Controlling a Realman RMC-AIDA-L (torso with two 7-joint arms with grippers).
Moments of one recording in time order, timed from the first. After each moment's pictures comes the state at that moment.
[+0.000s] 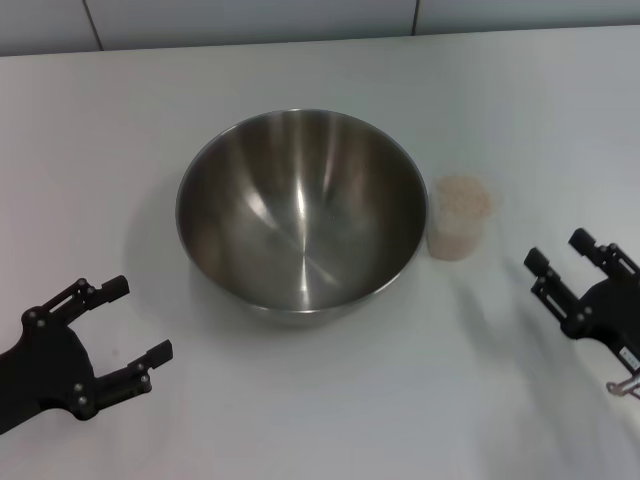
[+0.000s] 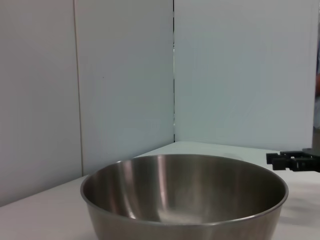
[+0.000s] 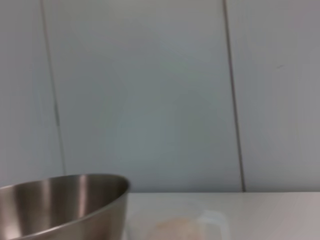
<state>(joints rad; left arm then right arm) -0.22 -2.00 0.77 0.29 1.67 1.65 -0.63 0.17 2.09 0.27 0.08 -2.16 -1.45 0.32</state>
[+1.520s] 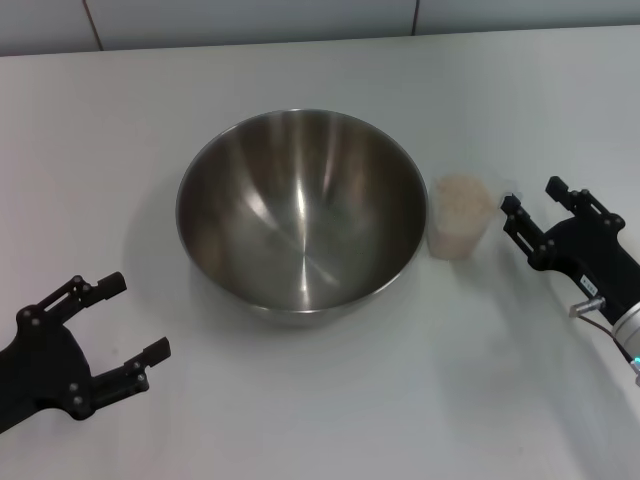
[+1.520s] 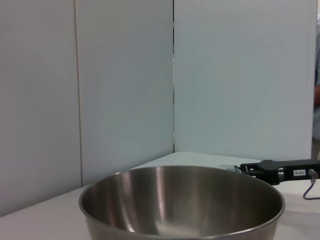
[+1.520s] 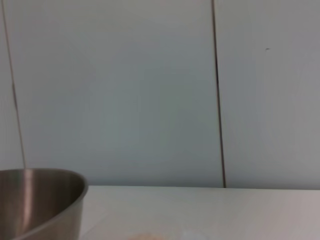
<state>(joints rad) -0.22 -2.00 0.76 0.30 1.67 1.68 -0.63 0.31 2.09 0.42 0.15 -2.16 -1.20 0.25</state>
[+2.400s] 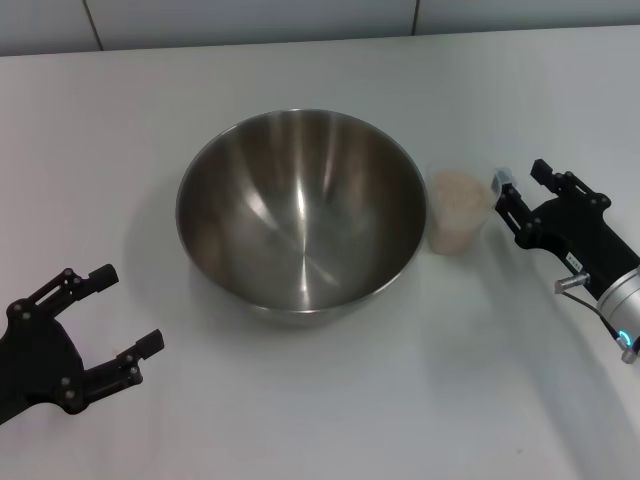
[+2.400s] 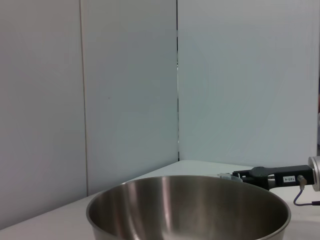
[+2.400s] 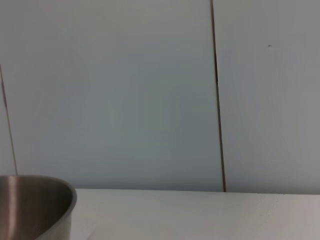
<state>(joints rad) -0.21 -2.00 0.73 0.30 1.67 1.70 -0.63 0.37 2.09 0.45 0.15 -2.16 -1.14 0.25</state>
